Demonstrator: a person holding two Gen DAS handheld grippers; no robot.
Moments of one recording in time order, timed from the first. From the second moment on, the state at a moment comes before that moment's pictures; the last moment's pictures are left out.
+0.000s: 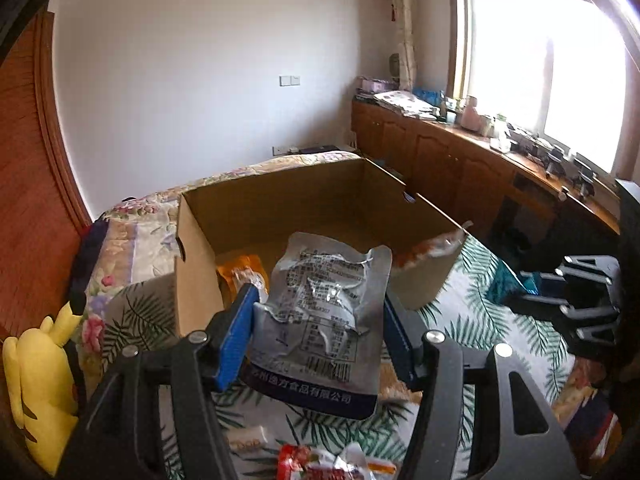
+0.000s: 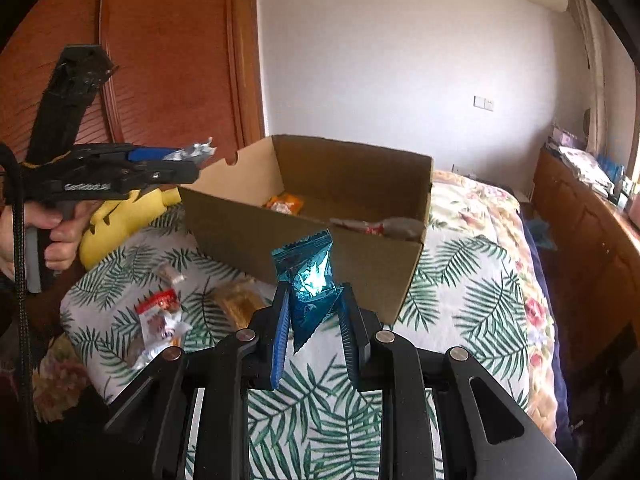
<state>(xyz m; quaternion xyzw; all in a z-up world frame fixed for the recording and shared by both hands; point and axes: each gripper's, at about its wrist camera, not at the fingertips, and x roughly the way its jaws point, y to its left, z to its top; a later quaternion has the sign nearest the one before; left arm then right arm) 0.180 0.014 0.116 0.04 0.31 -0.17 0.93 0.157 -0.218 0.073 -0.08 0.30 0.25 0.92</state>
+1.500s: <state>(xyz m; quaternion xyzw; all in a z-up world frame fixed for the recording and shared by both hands) 0.255 0.019 0.085 0.04 0.37 -0.11 0.92 0.262 -0.166 0.071 -0.05 0.34 0.20 0.91</state>
